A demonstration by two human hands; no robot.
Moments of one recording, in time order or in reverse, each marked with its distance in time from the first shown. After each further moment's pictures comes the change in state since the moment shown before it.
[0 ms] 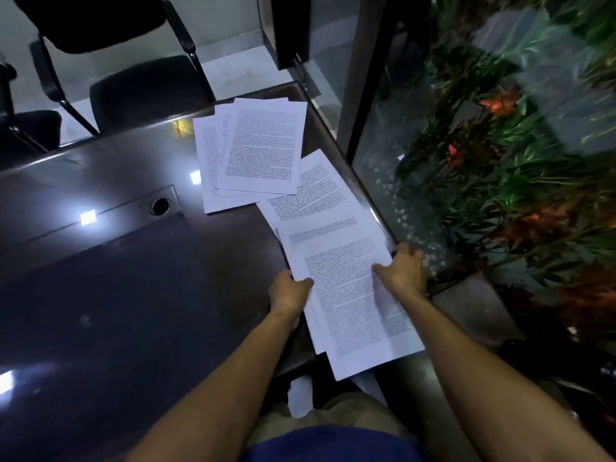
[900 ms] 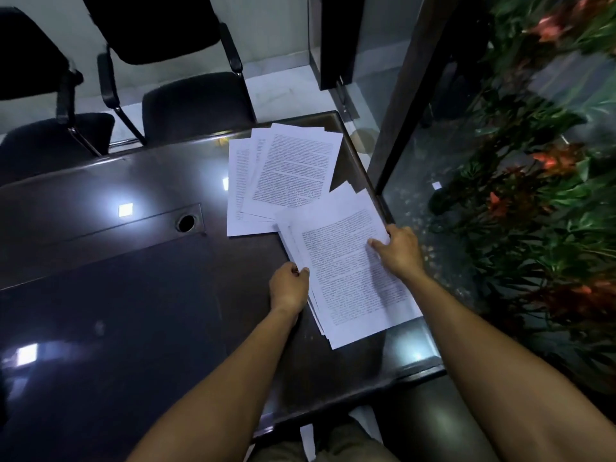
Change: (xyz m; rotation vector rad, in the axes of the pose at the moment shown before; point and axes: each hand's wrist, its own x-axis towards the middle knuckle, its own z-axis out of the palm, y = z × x) left_hand 0.069 0.055 -0.015 0.100 0.179 0.072; right_hand 0.101 -0.105 -0.017 0.107 -0.053 -0.376
